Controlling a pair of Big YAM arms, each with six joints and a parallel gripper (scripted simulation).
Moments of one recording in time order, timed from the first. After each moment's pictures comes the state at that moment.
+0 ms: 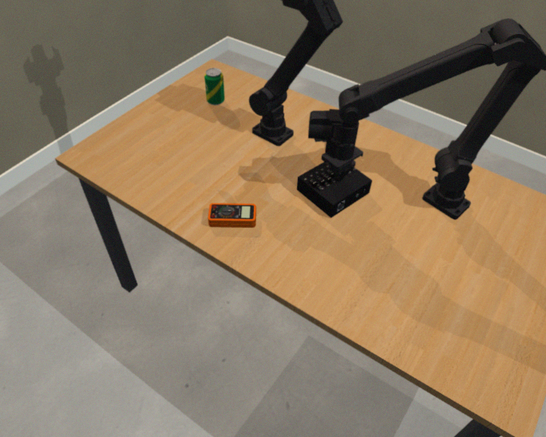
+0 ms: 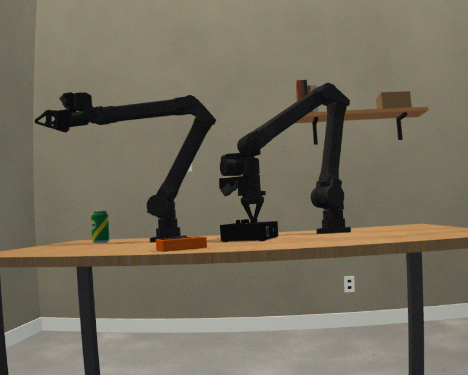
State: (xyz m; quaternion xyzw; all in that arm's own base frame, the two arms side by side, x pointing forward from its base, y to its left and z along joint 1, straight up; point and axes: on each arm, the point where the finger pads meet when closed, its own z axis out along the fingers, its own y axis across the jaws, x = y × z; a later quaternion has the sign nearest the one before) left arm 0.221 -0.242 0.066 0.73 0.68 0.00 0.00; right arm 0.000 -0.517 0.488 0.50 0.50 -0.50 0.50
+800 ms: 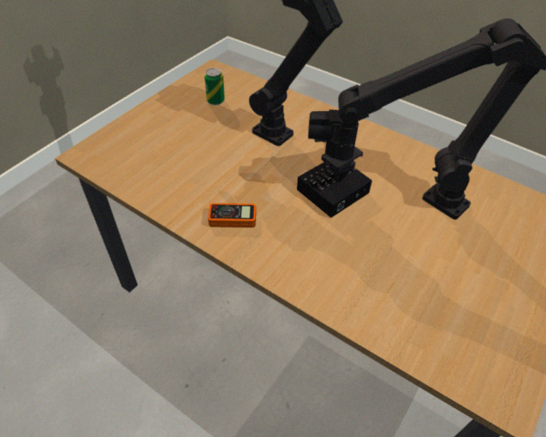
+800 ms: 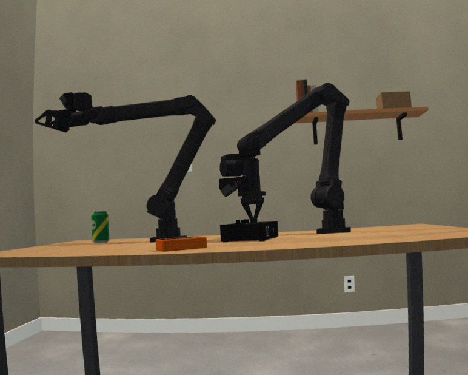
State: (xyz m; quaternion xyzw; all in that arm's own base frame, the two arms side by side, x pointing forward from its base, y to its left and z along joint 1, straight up) left arm 0.221 -0.242 0.065 0.73 0.68 0.00 0.00; right arm 0.000 -0.517 0.488 0.50 0.50 -0.50 0.50
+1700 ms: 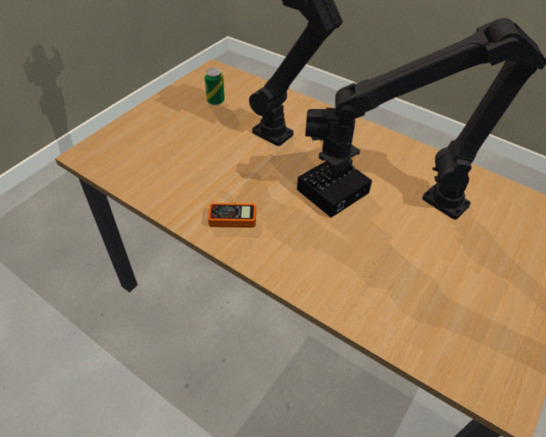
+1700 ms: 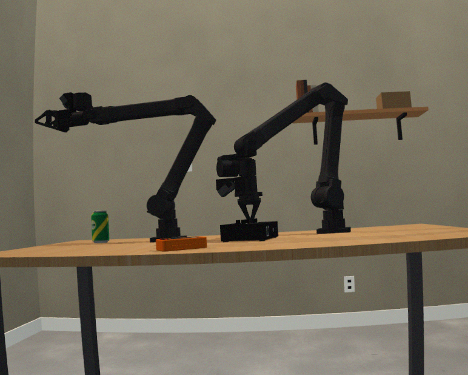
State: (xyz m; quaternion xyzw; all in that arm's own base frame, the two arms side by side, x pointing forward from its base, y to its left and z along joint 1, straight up) left arm 0.220 -0.253 0.064 0.73 0.68 0.00 0.00; right arm 0.000 -0.517 0.488 0.50 0.50 -0.50 0.50
